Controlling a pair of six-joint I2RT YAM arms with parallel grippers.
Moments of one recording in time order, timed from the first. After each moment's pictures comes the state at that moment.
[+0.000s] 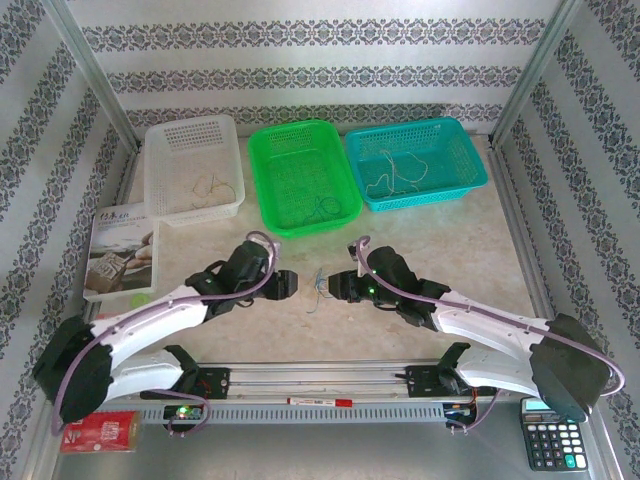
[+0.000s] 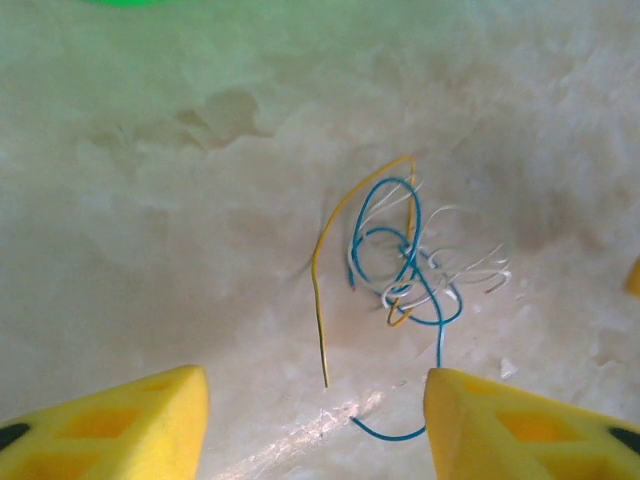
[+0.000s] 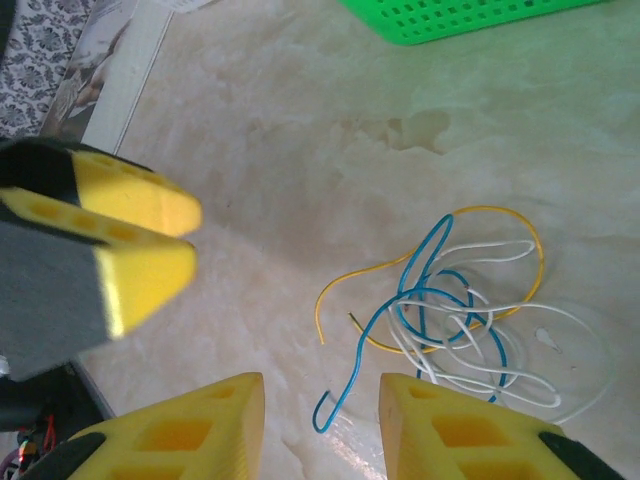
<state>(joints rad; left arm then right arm) -0.70 1.17 0.59 -0.24 0.08 -0.59 0.80 1.11 0.49 0.03 -0.20 0.65</state>
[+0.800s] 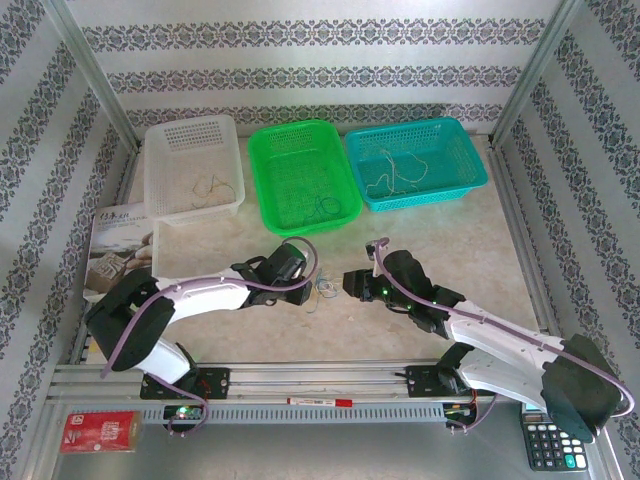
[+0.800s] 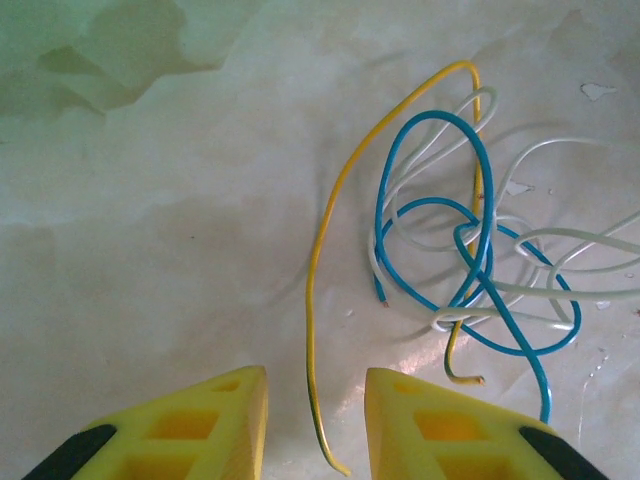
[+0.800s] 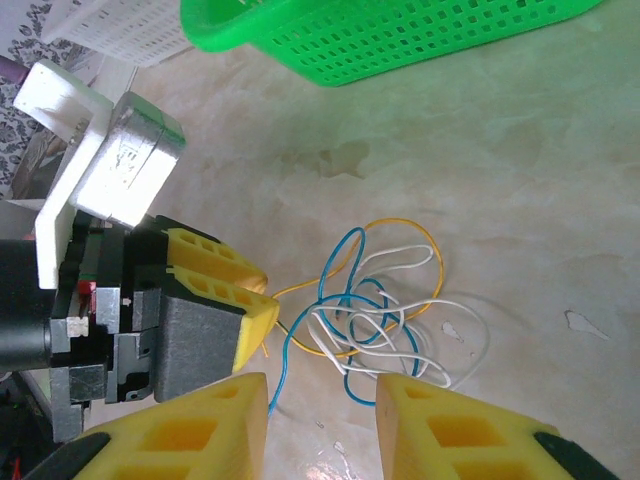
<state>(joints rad) -0.80 1.52 0.73 -0.20 0.00 -0.50 0.72 0.99 0.40 0.02 -0.17 0.66</state>
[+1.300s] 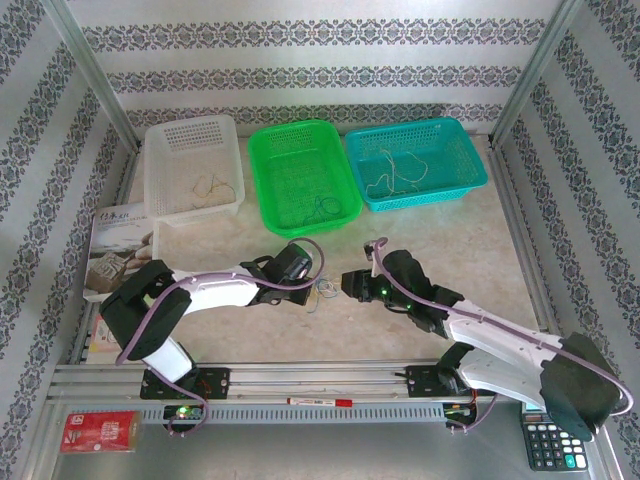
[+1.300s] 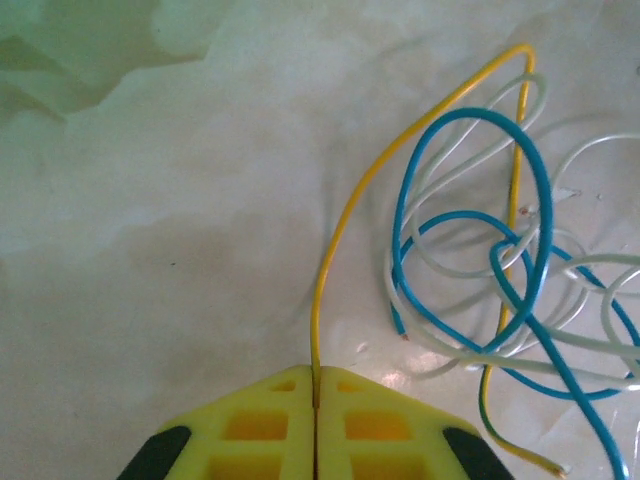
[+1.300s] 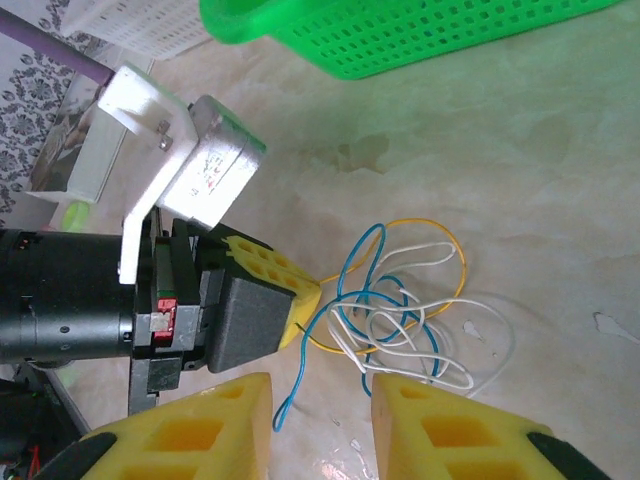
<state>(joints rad) -0.81 1.61 0.76 -0.18 0.00 -0.48 0.72 1.01 0.40 0.05 -0.21 0.66</state>
